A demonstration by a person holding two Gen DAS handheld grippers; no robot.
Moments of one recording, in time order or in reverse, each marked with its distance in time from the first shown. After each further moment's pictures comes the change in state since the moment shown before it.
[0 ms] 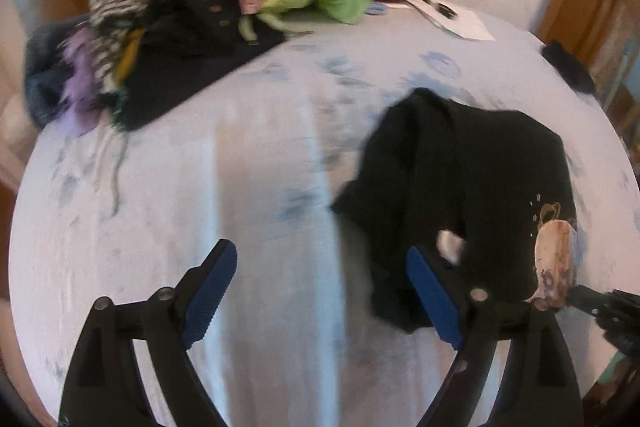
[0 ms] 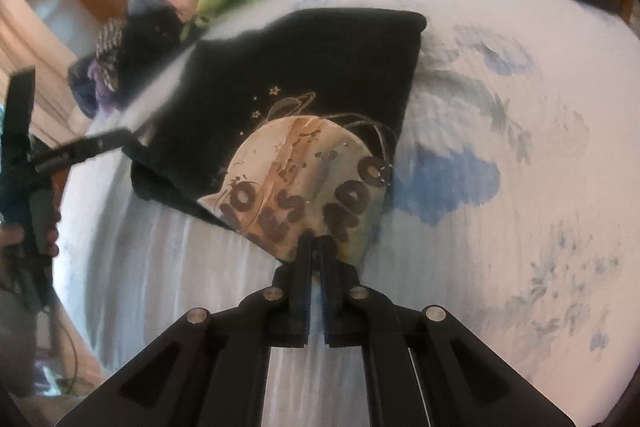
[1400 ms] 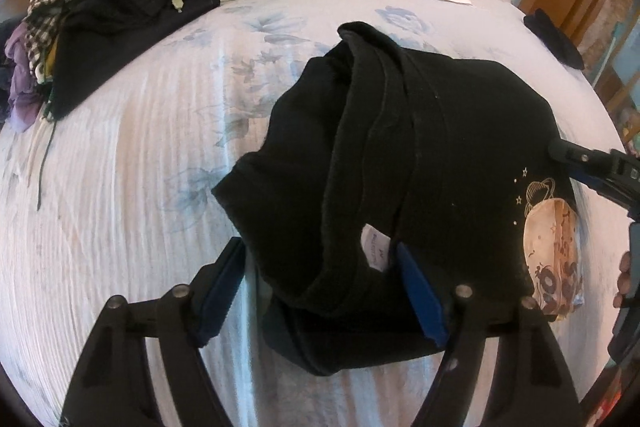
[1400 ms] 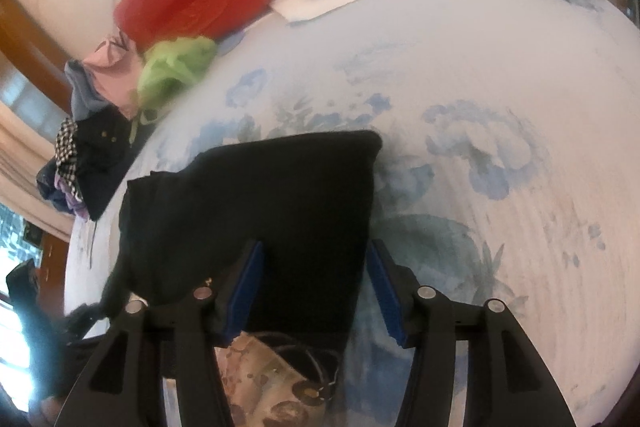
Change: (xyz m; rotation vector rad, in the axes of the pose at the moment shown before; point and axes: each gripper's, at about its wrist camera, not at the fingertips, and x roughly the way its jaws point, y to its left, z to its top) left arm 0.057 -0.062 -0.009 0.078 0.088 -0.071; right arm 0.039 -0.030 0.097 0.147 -0.113 -0.041
